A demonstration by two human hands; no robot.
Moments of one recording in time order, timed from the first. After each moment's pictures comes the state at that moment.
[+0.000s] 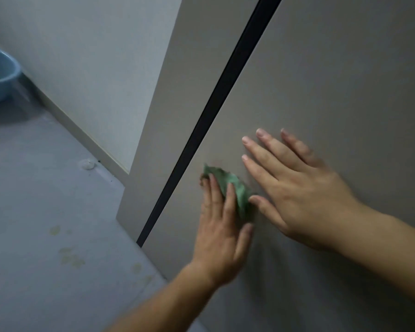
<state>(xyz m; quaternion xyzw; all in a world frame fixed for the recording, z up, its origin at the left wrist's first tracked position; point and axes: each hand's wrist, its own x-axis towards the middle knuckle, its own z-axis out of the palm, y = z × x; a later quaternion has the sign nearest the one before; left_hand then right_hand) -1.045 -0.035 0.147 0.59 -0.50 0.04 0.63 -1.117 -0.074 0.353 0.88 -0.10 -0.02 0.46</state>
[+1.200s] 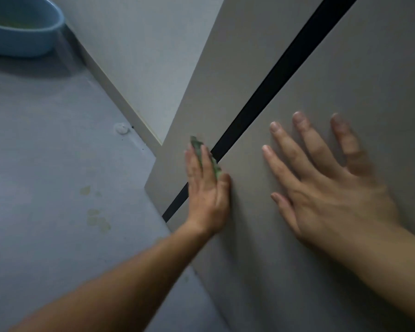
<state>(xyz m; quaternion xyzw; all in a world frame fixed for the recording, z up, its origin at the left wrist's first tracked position) -0.964 -0.062 0.078 0.67 -0.31 -0.07 0.67 -1.078 -0.081 0.283 0.84 -0.08 -0.02 0.53</state>
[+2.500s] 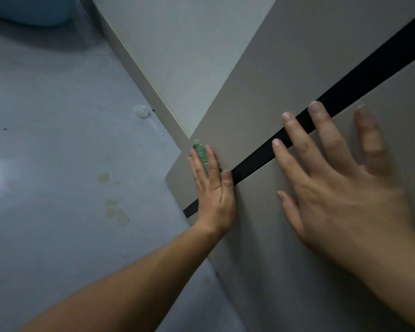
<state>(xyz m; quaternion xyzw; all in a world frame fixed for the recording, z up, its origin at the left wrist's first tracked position) -0.929 -0.069 0.008 0.67 -0.23 -0.13 0.69 -1.015 -0.080 0.229 0.87 -0.09 -0.03 0.48</state>
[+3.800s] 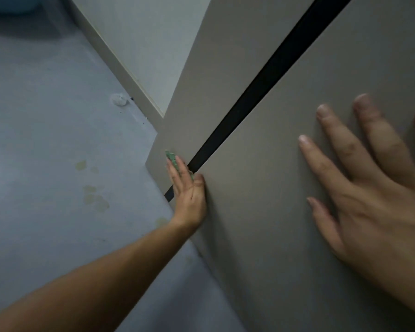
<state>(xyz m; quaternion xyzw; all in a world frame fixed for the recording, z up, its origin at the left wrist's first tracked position) -0.960 -0.063 -0.031 0.69 -0.17 -0.22 0.67 -1.107 -0.093 0.249 0.91 -0.09 0.03 0.41</state>
